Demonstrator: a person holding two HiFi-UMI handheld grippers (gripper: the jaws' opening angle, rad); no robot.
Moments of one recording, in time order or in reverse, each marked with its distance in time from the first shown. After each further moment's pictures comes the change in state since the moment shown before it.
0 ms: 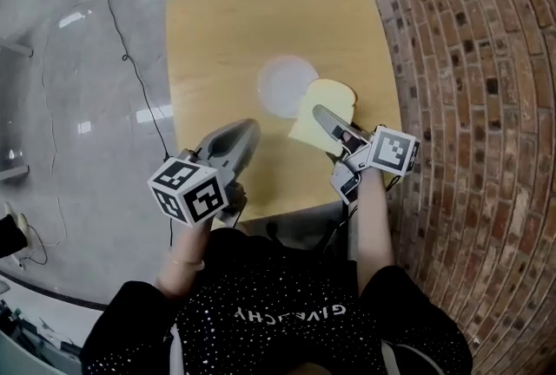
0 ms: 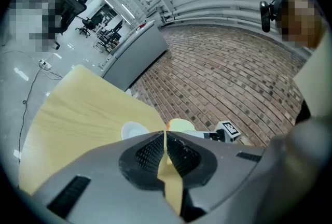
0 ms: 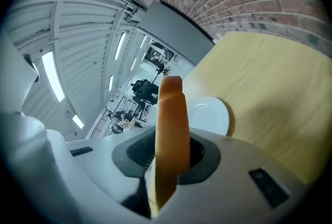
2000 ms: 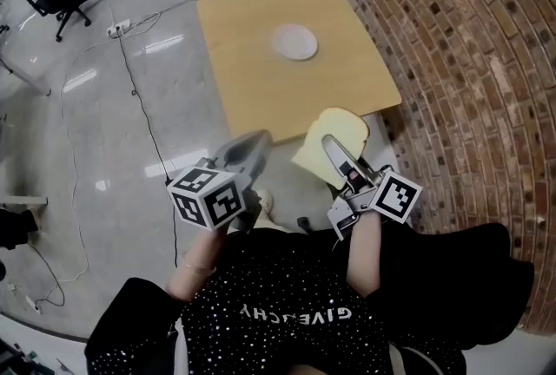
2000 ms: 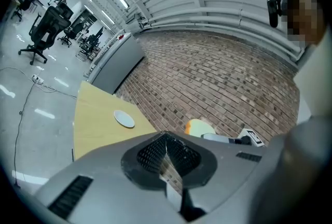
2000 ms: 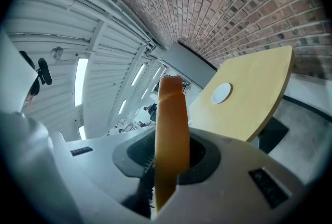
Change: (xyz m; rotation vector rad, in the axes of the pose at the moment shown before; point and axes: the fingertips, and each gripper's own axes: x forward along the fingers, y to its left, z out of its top) left arm -0.259 -0.124 -0.106 0.158 -0.006 -0.142; right arm -0.165 0.212 -0.269 -0.052 -0.423 0.079
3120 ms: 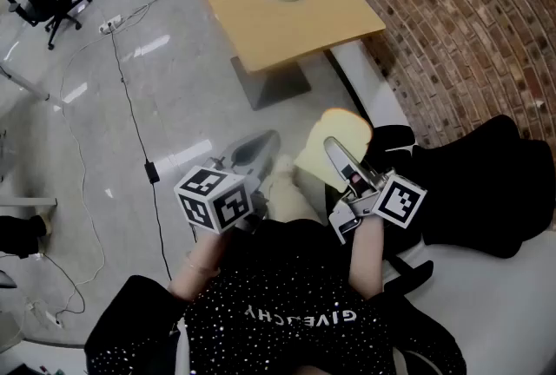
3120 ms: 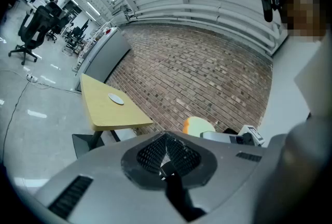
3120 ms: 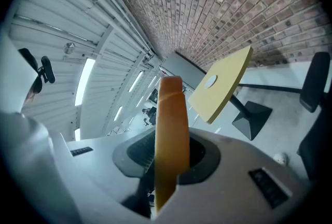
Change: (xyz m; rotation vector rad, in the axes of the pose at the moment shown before) left arm -0.206 -0.091 -0.125 0.061 0.105 -0.124; right arm -0.150 0.113 -0.204 0.007 -0.117 -0.076
